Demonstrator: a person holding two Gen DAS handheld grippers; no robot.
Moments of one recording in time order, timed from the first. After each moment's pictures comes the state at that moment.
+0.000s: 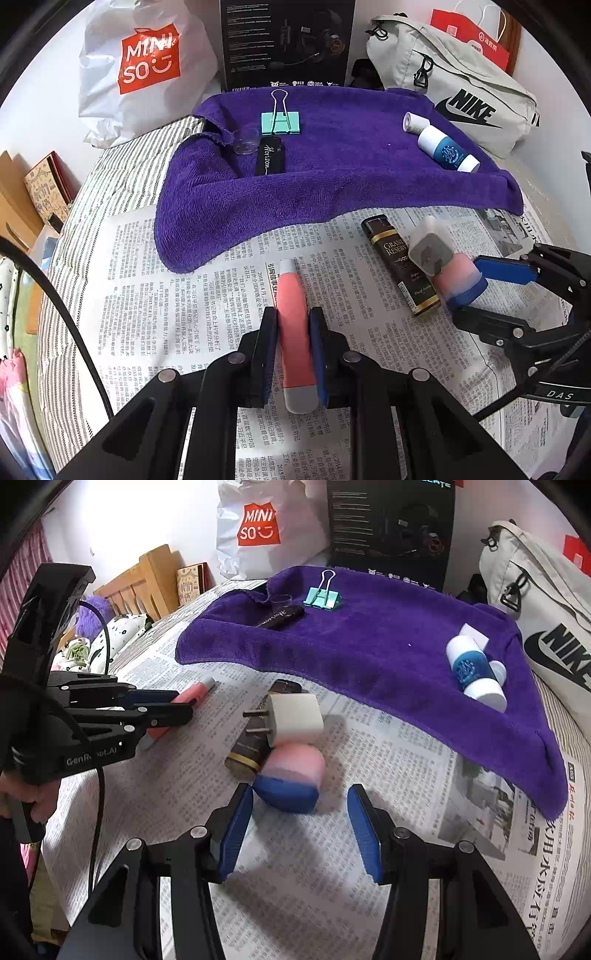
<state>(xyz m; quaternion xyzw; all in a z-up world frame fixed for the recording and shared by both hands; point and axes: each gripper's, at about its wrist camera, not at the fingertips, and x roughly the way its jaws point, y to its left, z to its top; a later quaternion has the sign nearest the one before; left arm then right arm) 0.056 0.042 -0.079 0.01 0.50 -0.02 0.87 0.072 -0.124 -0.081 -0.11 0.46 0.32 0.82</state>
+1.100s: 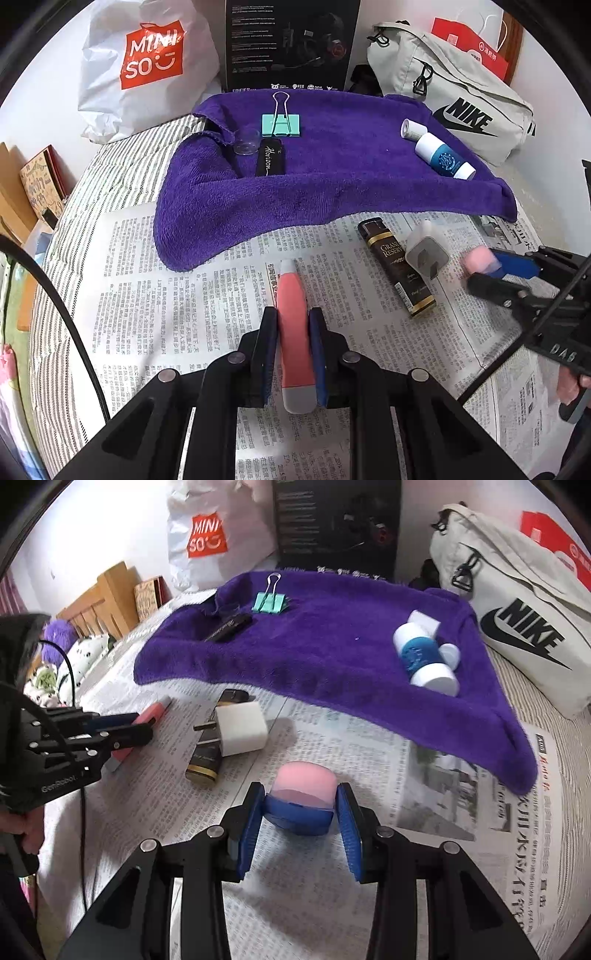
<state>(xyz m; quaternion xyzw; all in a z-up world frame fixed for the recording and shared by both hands) 0.055 0.046 -0.078 -0.01 0.49 -0.03 0.87 0.081 -0.145 -0.073 -0.08 0.47 0.24 0.85</state>
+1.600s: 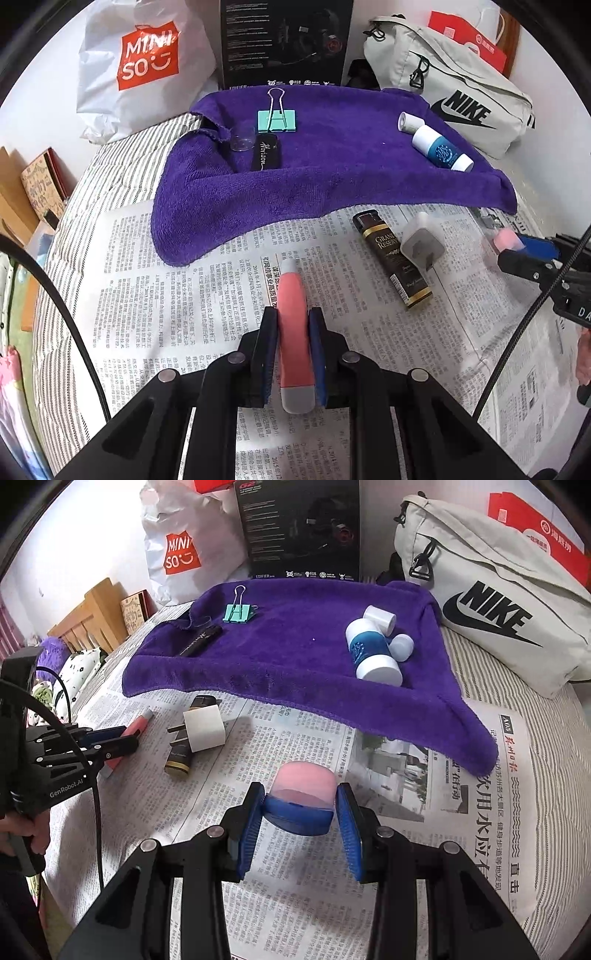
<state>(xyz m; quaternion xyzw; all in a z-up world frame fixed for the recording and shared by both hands) 0.053 0.042 -0.080 0.00 0.50 -0.03 0.87 0.085 -0.180 -0.061 -0.06 0.48 0.22 0.85</state>
